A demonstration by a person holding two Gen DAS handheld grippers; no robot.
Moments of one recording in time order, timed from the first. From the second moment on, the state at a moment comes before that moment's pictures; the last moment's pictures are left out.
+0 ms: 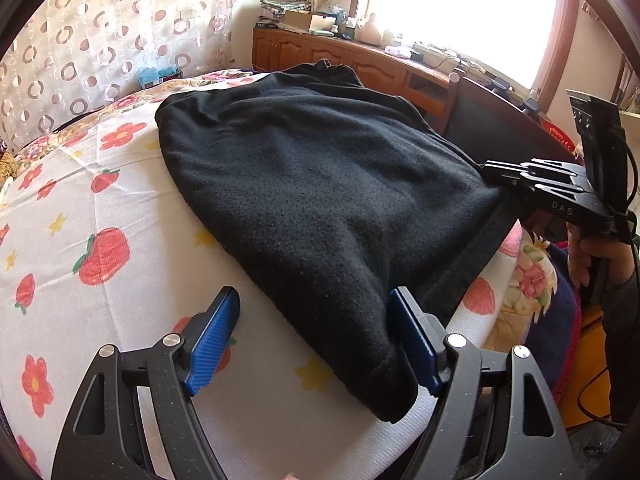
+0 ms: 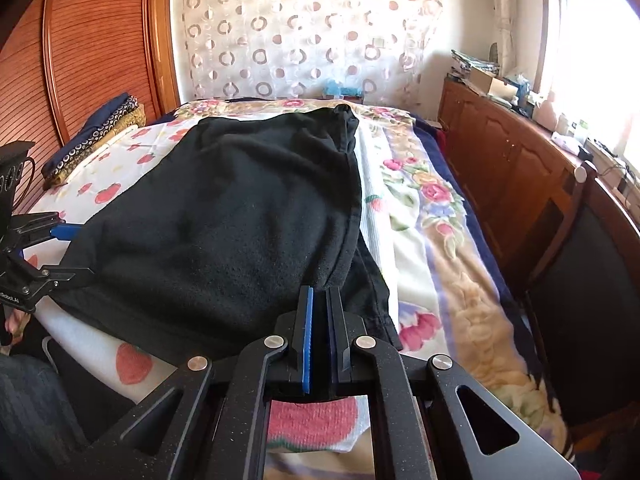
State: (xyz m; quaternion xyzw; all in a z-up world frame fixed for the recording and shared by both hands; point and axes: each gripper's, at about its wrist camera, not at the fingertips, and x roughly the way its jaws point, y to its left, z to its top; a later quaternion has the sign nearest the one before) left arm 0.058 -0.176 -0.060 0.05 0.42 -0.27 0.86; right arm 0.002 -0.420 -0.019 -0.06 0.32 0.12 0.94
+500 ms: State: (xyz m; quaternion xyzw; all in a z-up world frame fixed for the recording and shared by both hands) left arm 0.050 -0.163 -0.060 0.01 0.43 -0.30 0.85; right arm -0.002 -0.426 -0.021 -0.04 0.31 0.11 0.94
